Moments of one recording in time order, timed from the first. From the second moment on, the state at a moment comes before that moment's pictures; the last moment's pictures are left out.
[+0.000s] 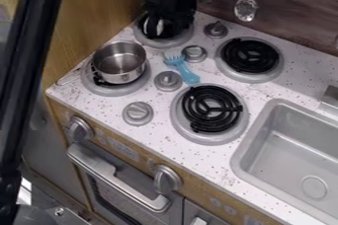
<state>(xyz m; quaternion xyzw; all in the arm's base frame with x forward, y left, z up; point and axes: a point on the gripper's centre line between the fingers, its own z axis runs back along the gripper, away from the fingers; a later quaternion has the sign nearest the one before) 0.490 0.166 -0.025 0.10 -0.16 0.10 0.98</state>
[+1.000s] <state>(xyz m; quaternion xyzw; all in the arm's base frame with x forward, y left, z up) 0.496 0.203 -0.052 0.09 -0.15 0.16 0.97</state>
